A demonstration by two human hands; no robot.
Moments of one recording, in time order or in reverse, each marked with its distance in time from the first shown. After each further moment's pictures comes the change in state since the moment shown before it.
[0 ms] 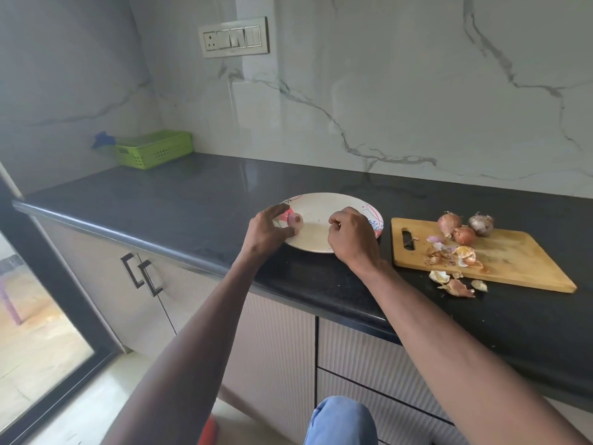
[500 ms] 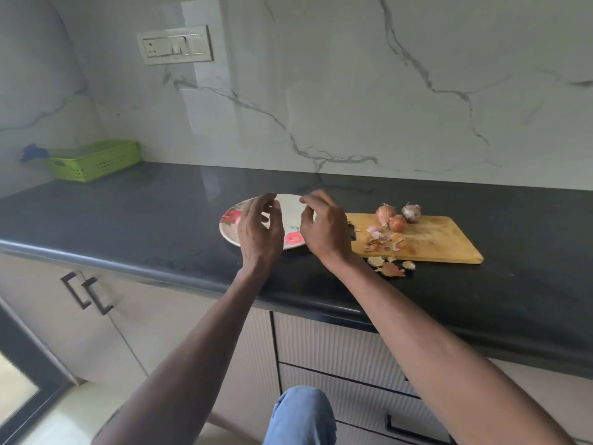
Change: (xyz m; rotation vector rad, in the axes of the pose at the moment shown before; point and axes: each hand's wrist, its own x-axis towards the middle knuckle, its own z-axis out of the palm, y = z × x) left_hand -0.048 0.066 0.069 -0.217 0.420 0.375; right_hand -0.017 0.004 -0.053 0.079 0.288 -0.171
